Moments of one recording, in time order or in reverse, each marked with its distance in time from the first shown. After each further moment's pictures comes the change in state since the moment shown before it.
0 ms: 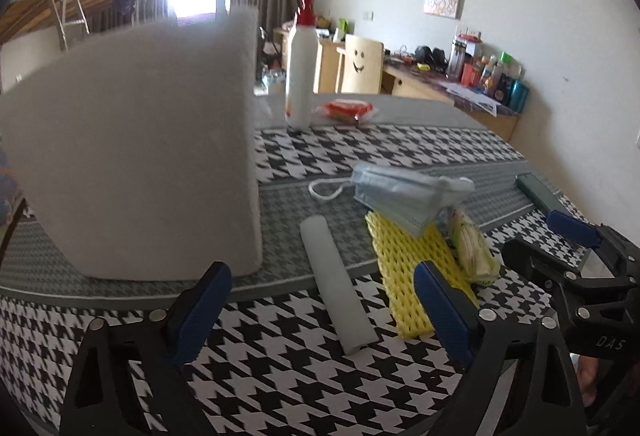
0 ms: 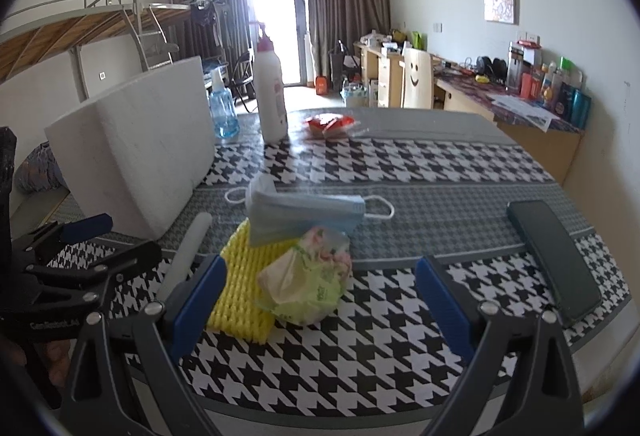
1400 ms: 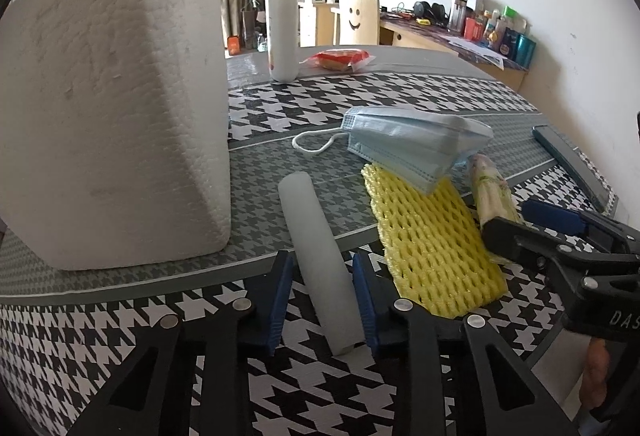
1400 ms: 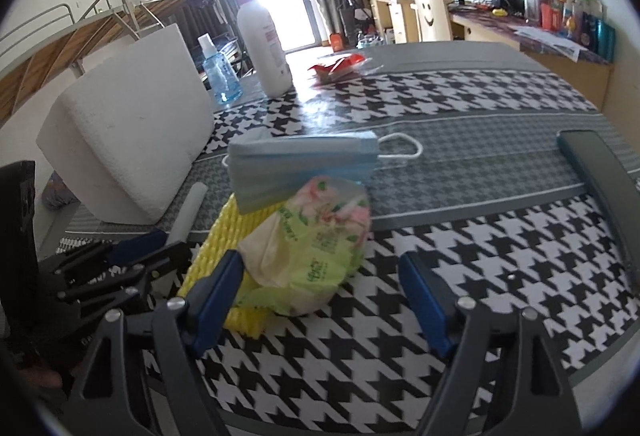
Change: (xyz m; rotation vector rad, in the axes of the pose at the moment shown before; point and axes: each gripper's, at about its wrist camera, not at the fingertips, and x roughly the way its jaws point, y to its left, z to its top) left arm 0.038 -0.013 -0.004 0.068 0.134 0.039; right arm 0.041 -0.016 -0.012 0.132 0.162 0.159
